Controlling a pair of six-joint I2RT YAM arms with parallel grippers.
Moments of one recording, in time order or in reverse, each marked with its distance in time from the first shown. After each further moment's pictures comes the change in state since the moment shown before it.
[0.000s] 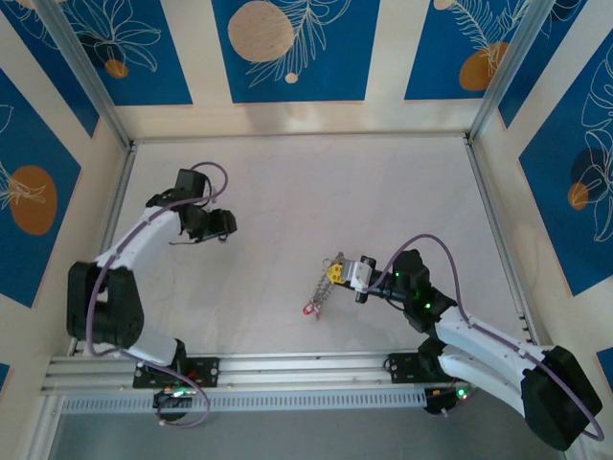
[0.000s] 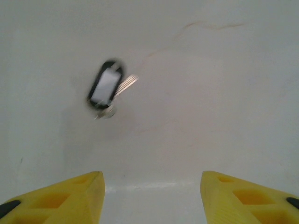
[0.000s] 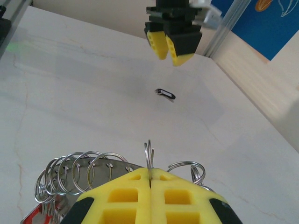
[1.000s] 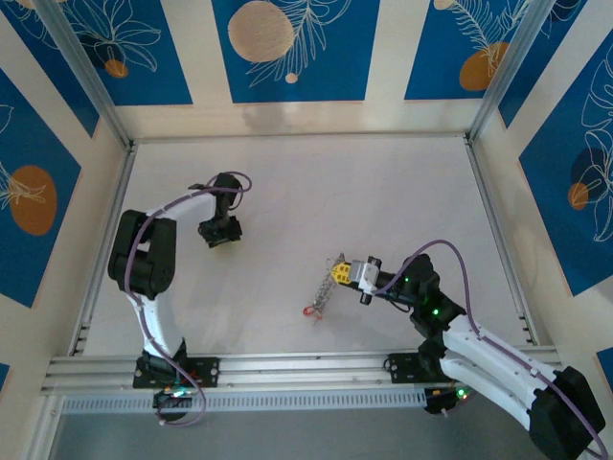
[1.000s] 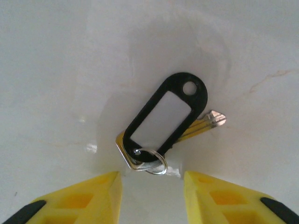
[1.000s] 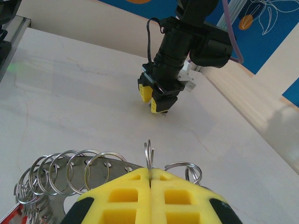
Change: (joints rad) left arm -0.121 0.364 0.179 -0.076 -0.312 -0.164; right arm -0.015 -0.137 -0.018 -0.026 -0.009 0.048
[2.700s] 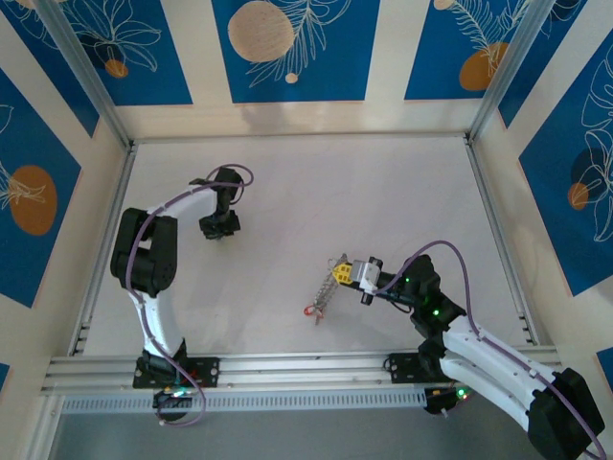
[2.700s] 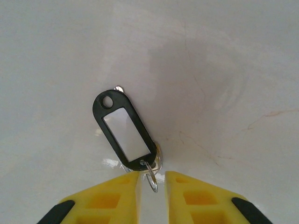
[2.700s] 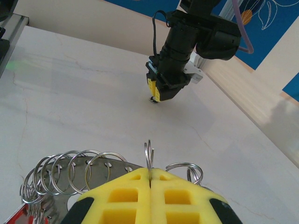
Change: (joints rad) left arm 0.000 0.018 0.052 -0.011 -0.093 0.043; right arm -0.015 -0.002 -0.012 0.001 -0.007 0.007
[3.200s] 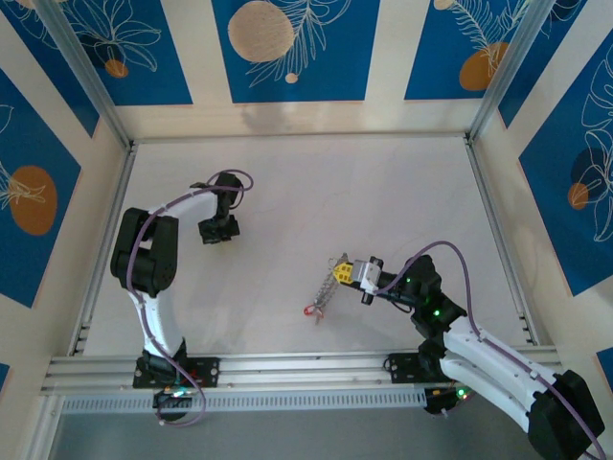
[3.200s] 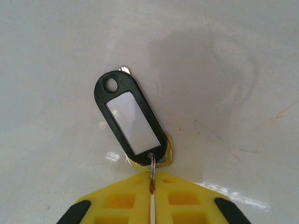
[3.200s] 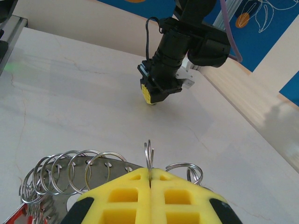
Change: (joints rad) left arm 0.000 0.000 -0.035 0.005 0.000 -0.003; right arm -0.002 -0.011 0.000 0.000 0.000 0.000
